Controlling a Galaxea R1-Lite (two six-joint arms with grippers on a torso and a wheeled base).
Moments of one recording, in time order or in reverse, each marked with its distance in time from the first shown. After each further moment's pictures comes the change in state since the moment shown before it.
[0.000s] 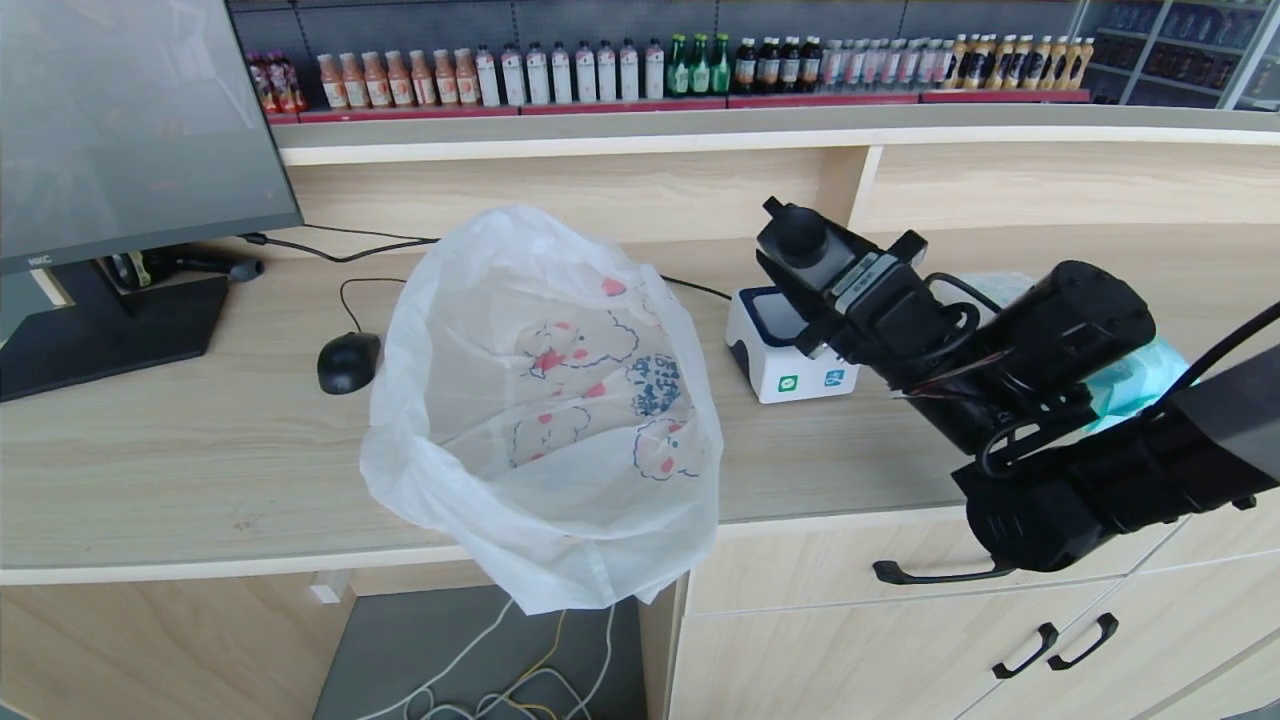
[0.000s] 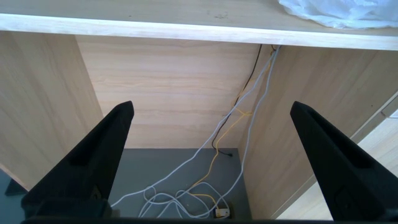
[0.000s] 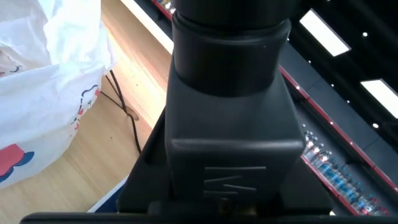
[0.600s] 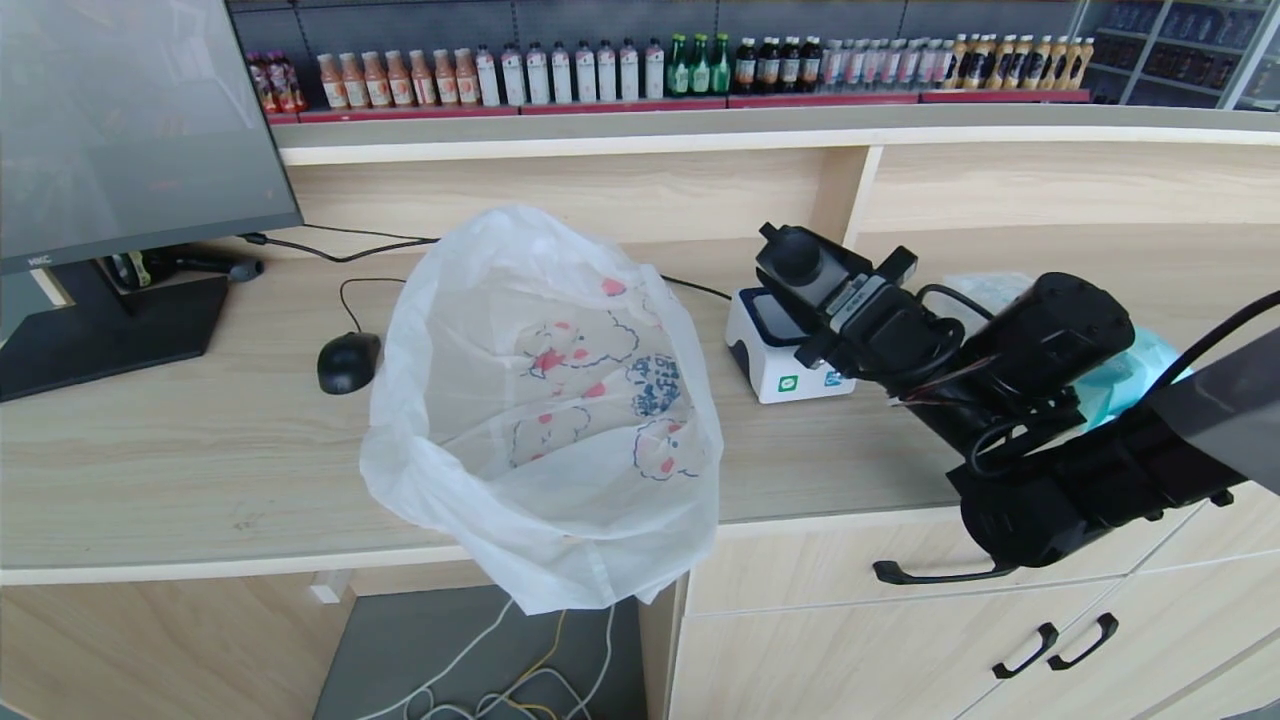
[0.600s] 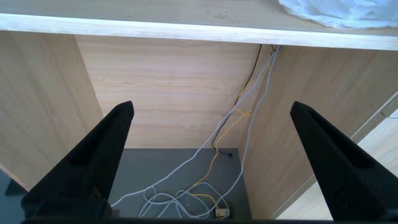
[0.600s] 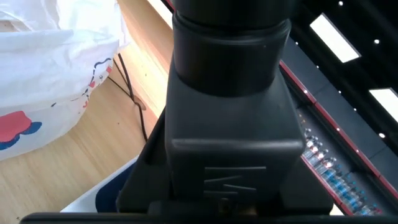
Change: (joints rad) left arm 0.000 0.000 0.000 0.000 0.000 0.000; right arm -0.036 0.037 -0.009 0.000 0.046 -0.019
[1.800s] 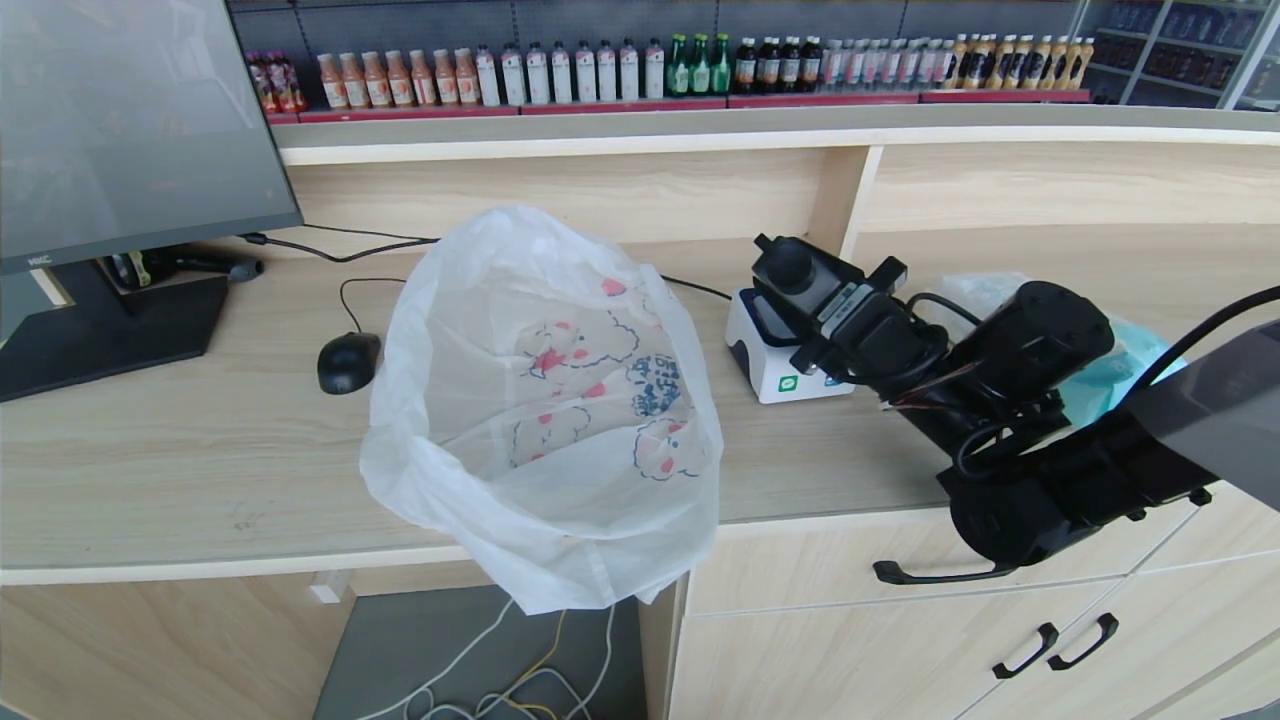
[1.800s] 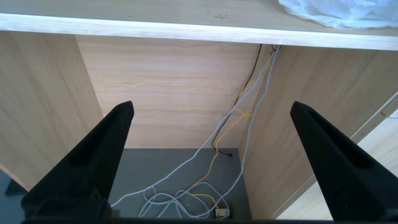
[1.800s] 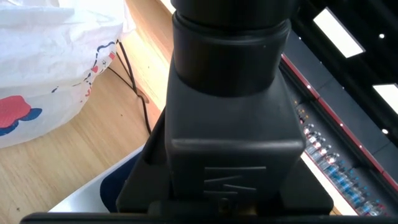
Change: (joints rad) left arm 0.000 0.000 0.000 0.000 0.000 0.000; right arm -0.006 0.032 -0.014 0.000 -0.003 0.003
